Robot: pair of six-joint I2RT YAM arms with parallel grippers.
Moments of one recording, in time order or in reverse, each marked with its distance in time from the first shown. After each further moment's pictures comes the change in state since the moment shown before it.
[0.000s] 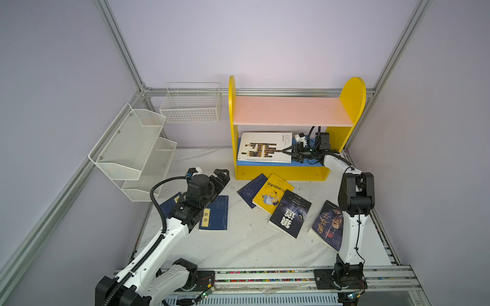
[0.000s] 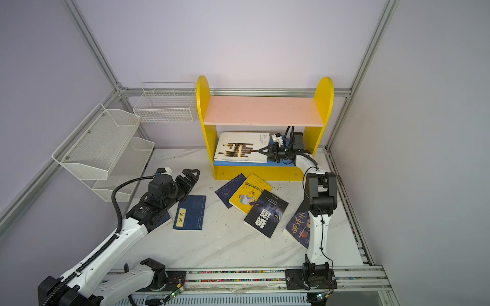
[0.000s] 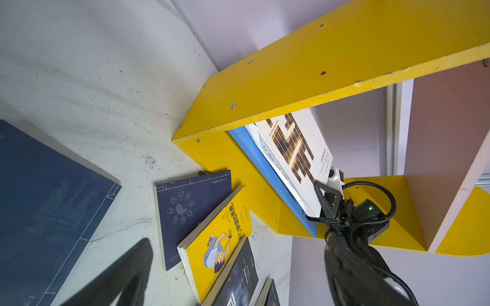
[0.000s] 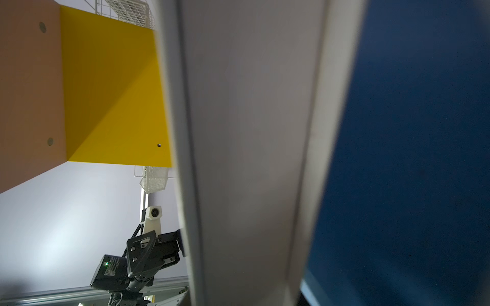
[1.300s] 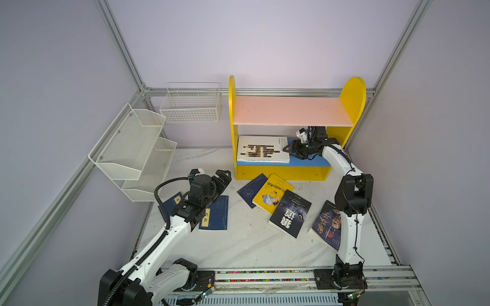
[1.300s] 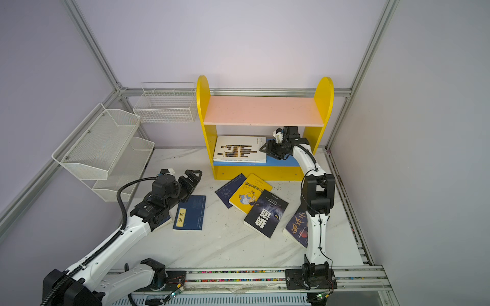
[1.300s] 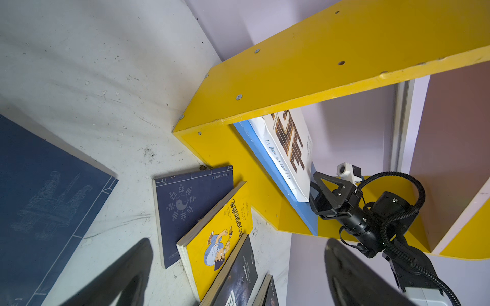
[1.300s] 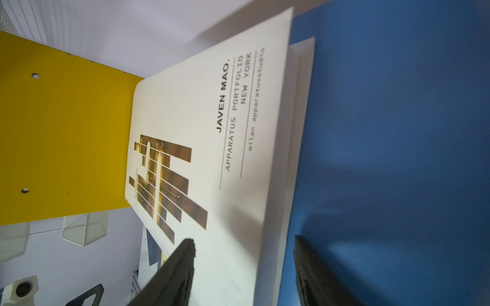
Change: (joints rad) left arm 0.001 0.038 -0.025 0.046 0.029 -0.026; right arm 0.046 0.001 0.254 -0.513 0.533 -0.321
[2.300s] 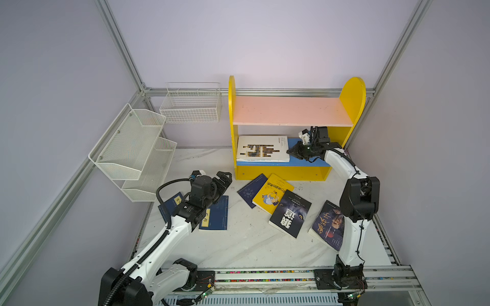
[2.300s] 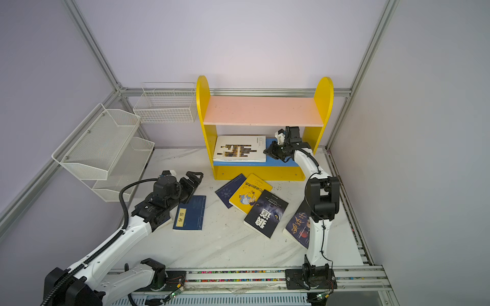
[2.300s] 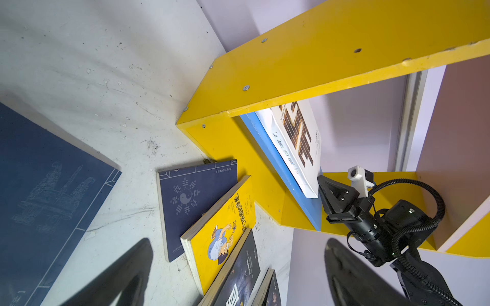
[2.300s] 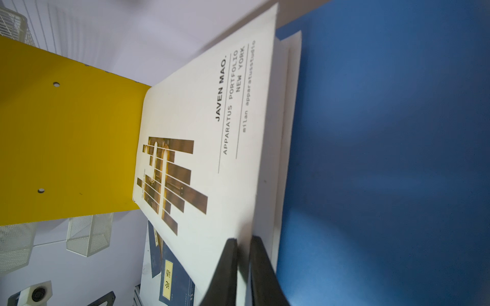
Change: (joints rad) left arm 0.000 0.006 -0.020 0.003 0.019 -0.010; right arm 0.012 -0.111 -0.175 0.154 0.014 0.078
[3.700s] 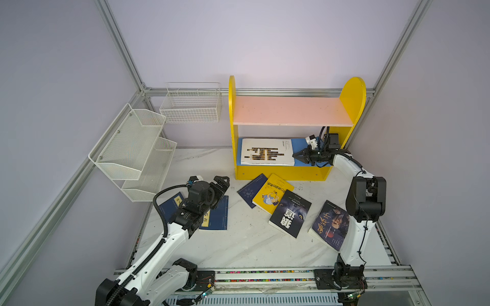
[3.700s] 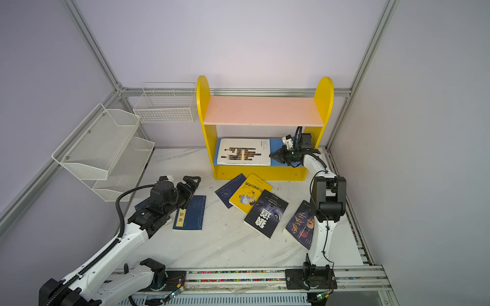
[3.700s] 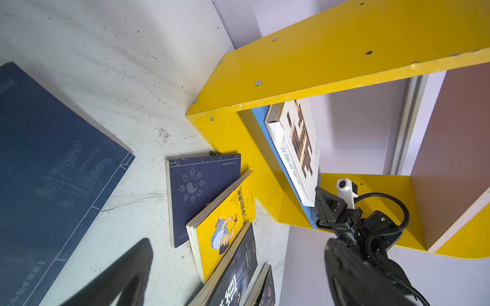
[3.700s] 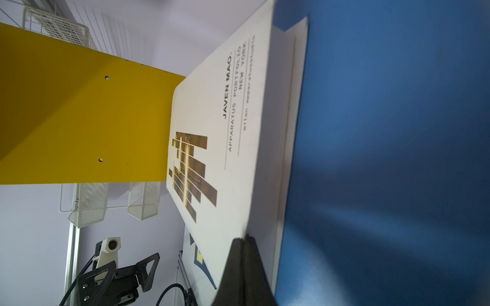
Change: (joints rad) left arm 0.000 -0.085 -0.066 -0.021 0.000 -0.053; right arm -0.119 -0.019 -0.164 0.128 -0.291 0.024
